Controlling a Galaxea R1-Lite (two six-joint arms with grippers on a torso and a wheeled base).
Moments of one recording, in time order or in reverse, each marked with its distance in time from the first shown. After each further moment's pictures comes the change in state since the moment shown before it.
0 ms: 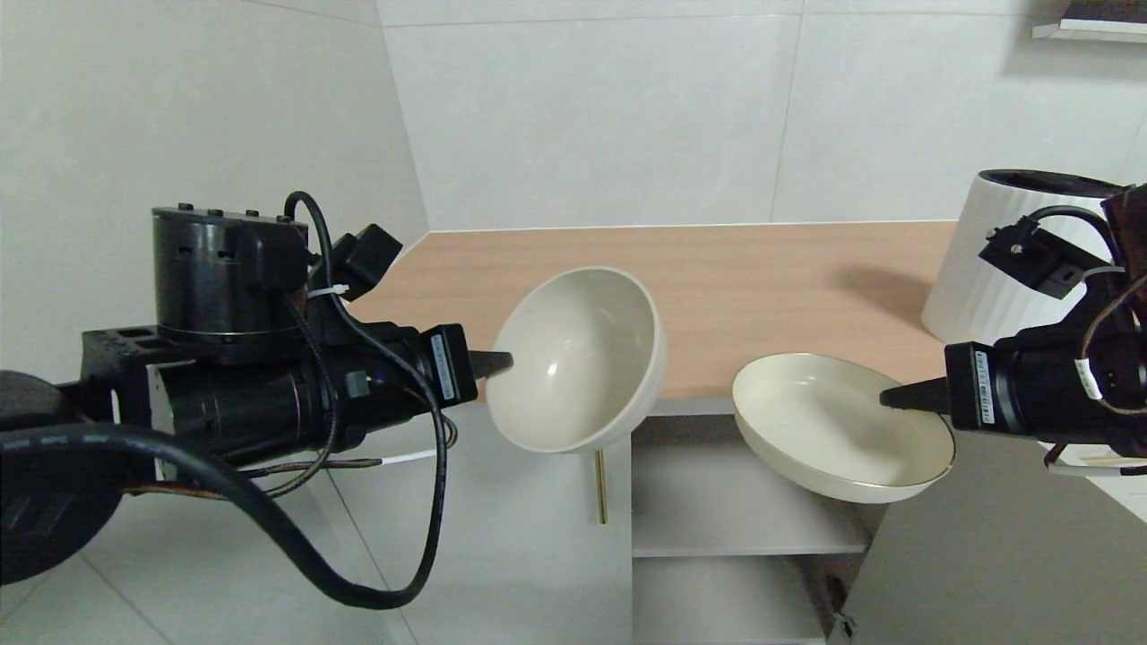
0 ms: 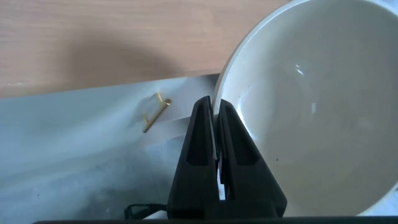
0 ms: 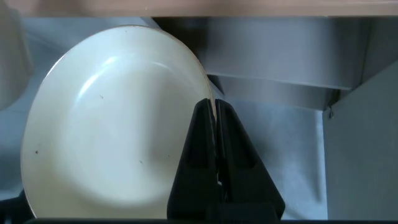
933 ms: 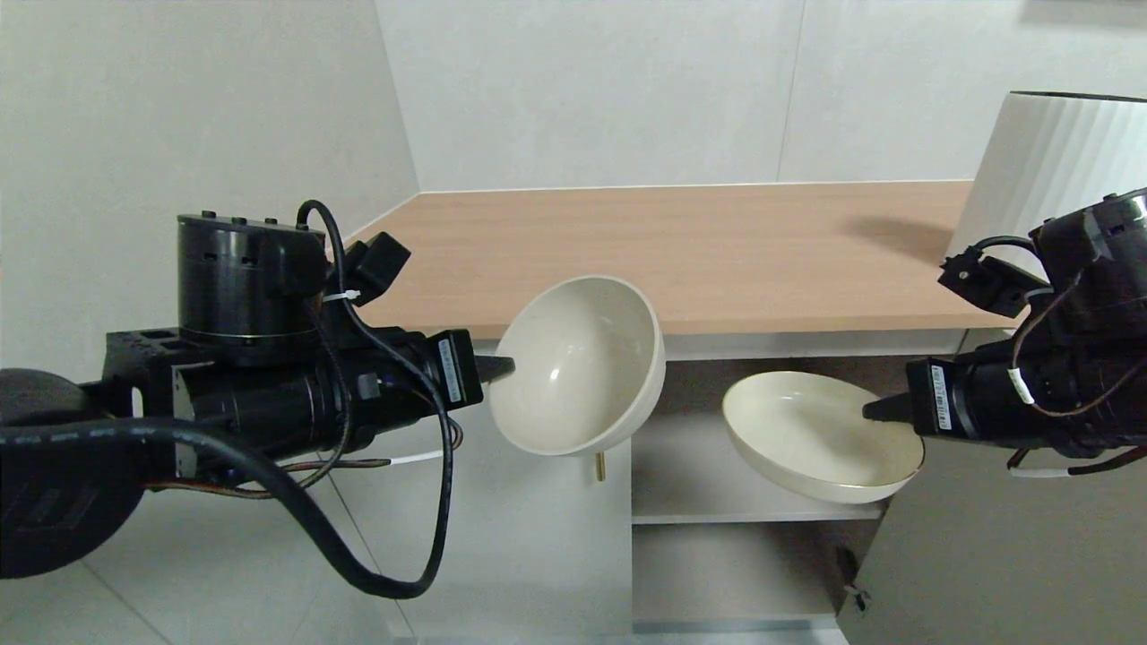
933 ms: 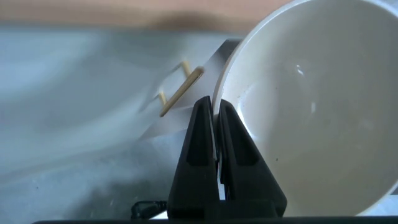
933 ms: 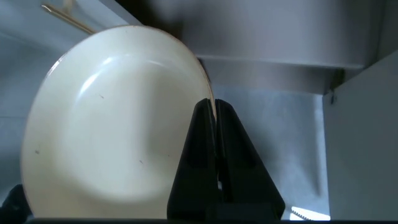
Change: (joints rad) left arm 0.000 0.022 -0.002 -0.001 0.003 0.001; right arm -0.021 0.083 0.008 -0.025 -0.004 -0.006
